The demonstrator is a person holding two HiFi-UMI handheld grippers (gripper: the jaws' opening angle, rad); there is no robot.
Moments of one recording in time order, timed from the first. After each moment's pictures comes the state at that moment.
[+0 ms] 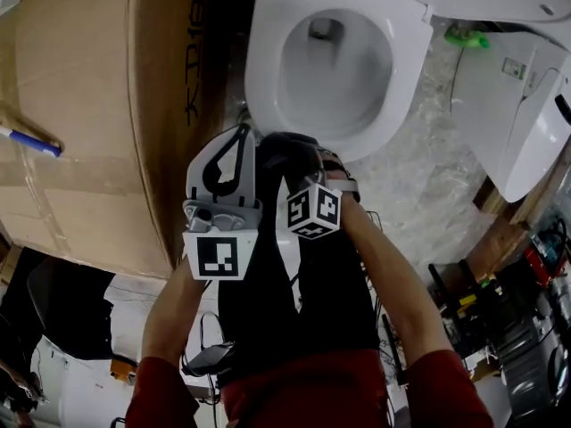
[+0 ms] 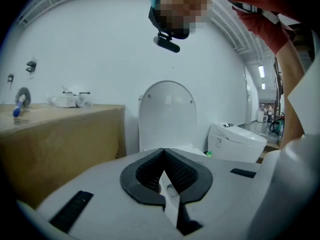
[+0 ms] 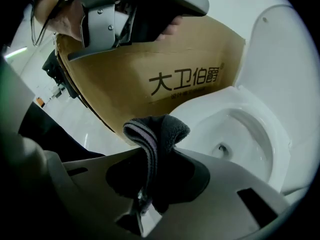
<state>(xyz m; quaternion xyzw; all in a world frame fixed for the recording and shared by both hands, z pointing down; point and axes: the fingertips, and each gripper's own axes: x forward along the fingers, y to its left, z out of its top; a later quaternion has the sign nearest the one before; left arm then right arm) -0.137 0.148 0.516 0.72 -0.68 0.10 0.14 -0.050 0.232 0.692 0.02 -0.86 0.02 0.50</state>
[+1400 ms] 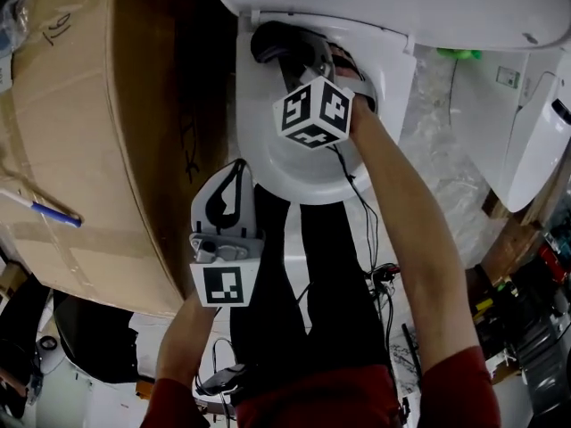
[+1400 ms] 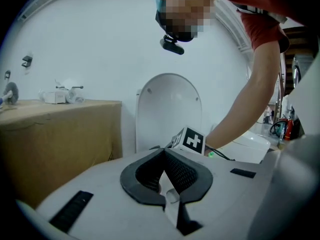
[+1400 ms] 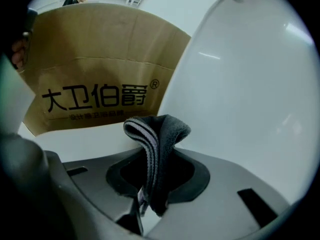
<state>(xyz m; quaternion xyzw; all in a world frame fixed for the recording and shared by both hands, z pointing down) -0.146 0.090 0.521 0.71 -0.67 0.10 0.16 -0.152 -0.080 0.668 0.16 -0.88 -0.12 0.44</state>
